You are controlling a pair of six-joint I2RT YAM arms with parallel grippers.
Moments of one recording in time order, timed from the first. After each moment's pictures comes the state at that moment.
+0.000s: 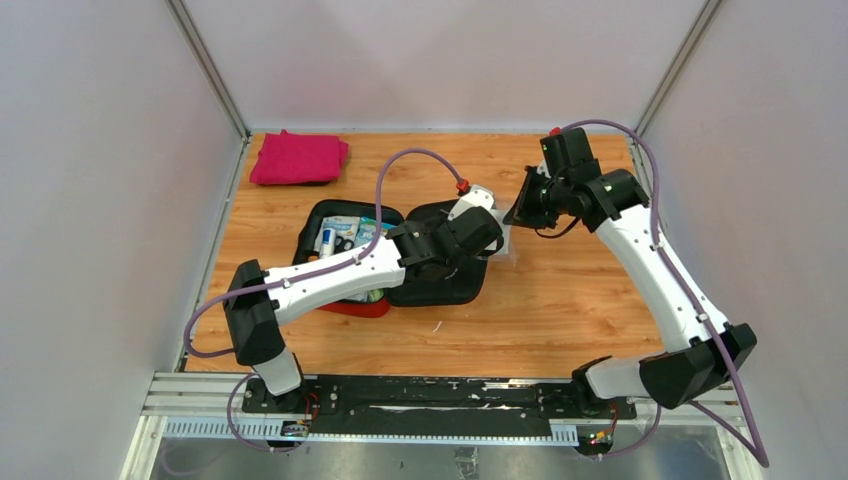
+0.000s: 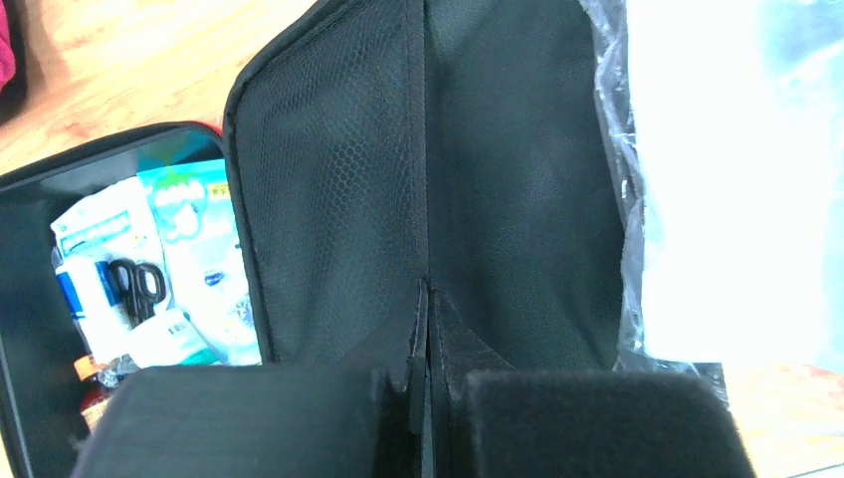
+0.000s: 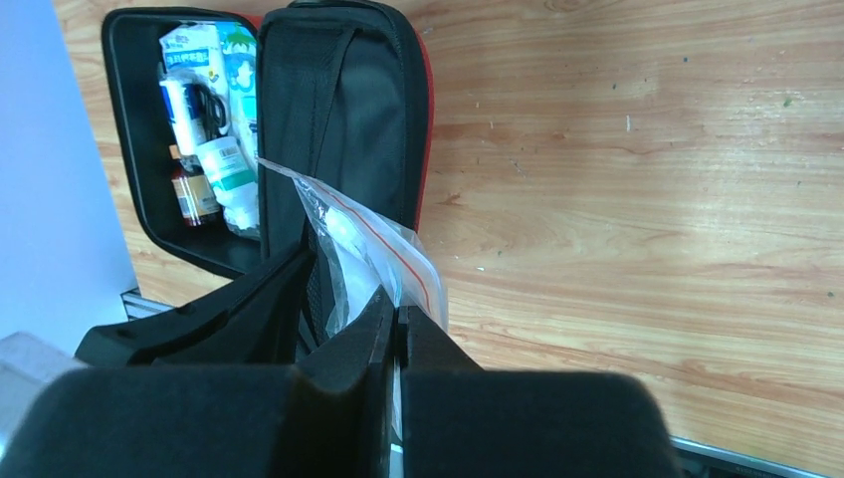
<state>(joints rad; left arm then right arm) -1.11 1.68 1.52 -0.73 -0.63 -0.41 0.41 1.32 1.51 -1.03 -0.12 0.64</state>
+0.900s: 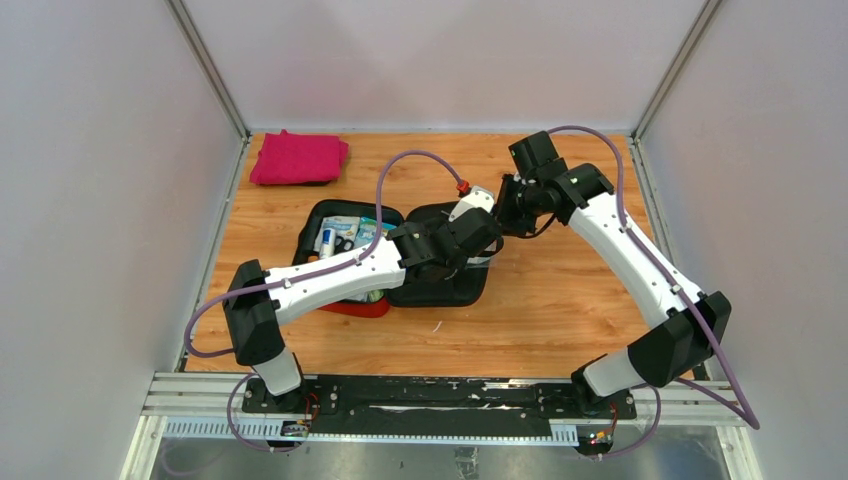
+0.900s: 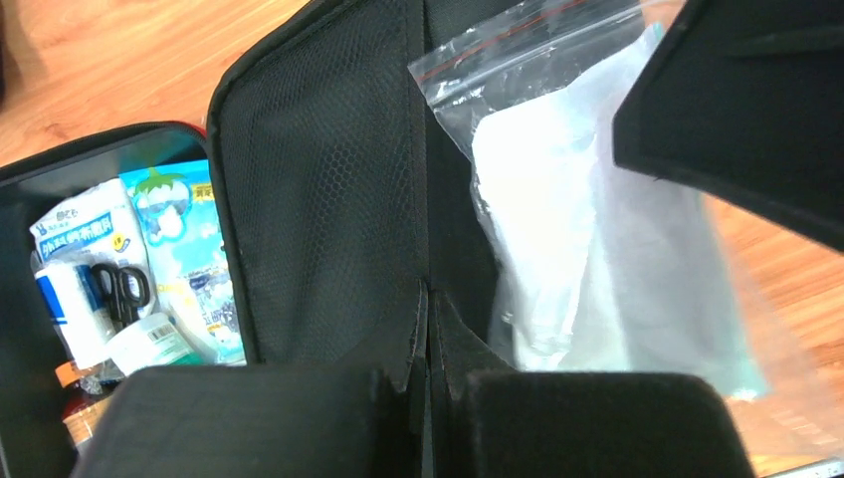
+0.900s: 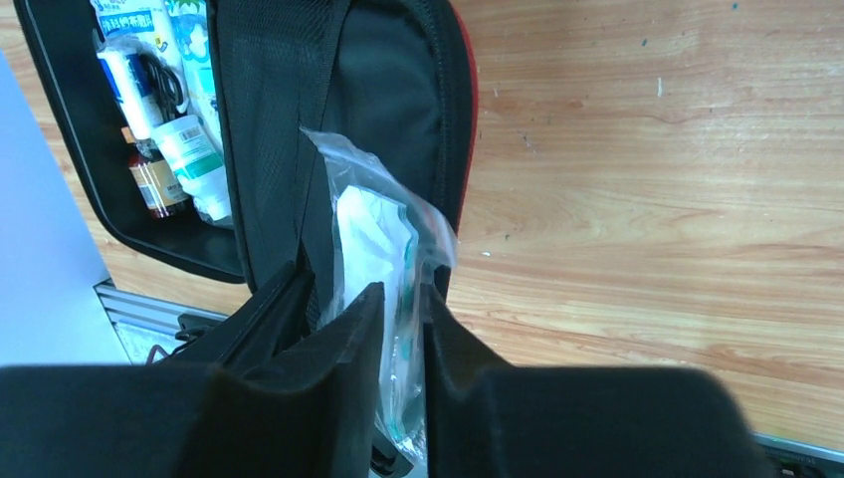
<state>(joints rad) -1.11 1.68 1.51 -0.70 -0.61 -0.42 0.50 1.45 1.52 -1.04 -0.09 0.70</state>
